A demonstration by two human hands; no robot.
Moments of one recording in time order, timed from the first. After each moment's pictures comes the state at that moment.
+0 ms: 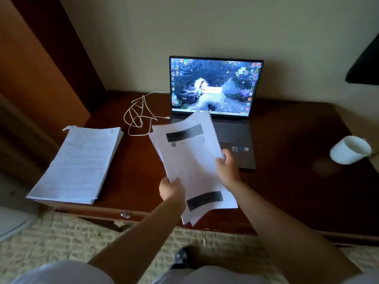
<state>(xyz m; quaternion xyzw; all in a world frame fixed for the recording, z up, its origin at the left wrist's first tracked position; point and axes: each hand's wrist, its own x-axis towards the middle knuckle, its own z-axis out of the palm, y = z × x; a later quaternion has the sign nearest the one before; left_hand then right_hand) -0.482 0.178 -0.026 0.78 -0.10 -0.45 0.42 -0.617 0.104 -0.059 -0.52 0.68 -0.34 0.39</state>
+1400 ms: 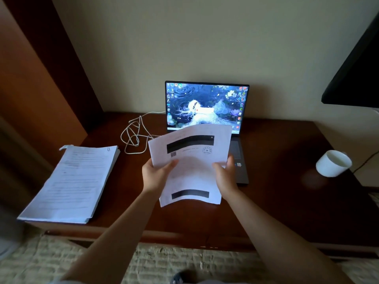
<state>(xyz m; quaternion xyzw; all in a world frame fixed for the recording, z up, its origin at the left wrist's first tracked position) -0.434 0.145 0.021 0.61 -0.36 -0.42 0.57 -0.610 0.116 -0.006 -0.41 0.60 -0.51 0.46</state>
